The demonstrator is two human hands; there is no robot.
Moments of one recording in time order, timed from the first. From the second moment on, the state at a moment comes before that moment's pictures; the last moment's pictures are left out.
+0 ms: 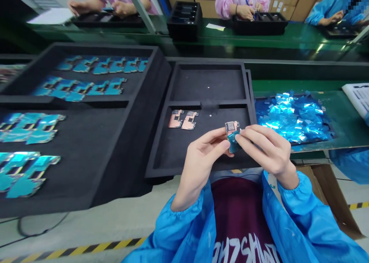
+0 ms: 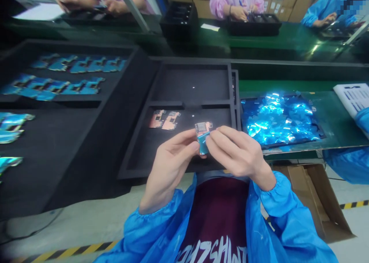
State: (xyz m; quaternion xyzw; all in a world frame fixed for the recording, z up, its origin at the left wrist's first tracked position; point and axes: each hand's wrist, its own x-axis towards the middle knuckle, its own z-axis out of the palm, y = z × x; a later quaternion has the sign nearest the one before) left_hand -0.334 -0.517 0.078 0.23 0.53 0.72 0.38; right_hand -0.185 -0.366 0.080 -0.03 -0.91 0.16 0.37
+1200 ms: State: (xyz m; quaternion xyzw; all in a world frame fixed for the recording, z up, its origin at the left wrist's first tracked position) left_hand -0.423 -0.513 0.068 0.60 0.78 0.15 -0.01; right_hand -0.149 -0.200 -0.083 -0.30 -0.91 0.17 0.23
